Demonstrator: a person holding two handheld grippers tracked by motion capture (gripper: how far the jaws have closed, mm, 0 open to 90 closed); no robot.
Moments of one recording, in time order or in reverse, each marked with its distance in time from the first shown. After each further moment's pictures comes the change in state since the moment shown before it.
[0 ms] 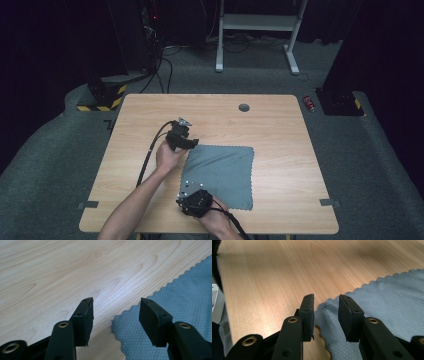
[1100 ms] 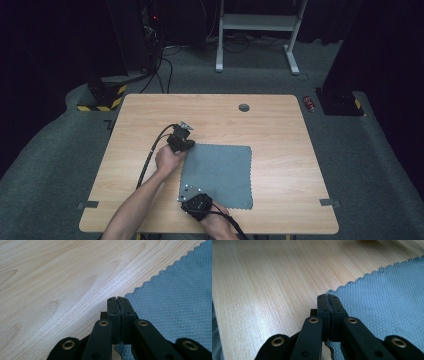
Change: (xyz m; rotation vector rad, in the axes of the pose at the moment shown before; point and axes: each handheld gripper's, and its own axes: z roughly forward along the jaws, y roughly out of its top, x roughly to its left) left arm 0.008 -0.011 0.013 0.050 -0.053 0.013; right arm 0.005 -0.008 0.006 0.028 -0.052 -0.025
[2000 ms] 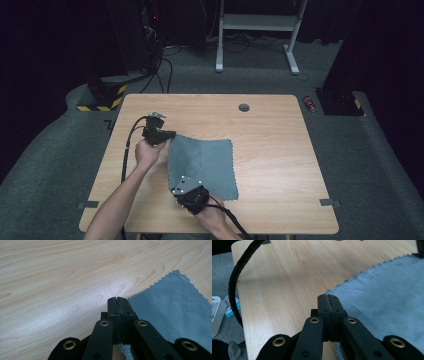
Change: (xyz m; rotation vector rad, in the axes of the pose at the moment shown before) left arm 0.053 -0.009 -0.066 -0.103 -0.043 -0.175; right arm -0.005 0.035 -0.031 -0.147 0.028 0.009
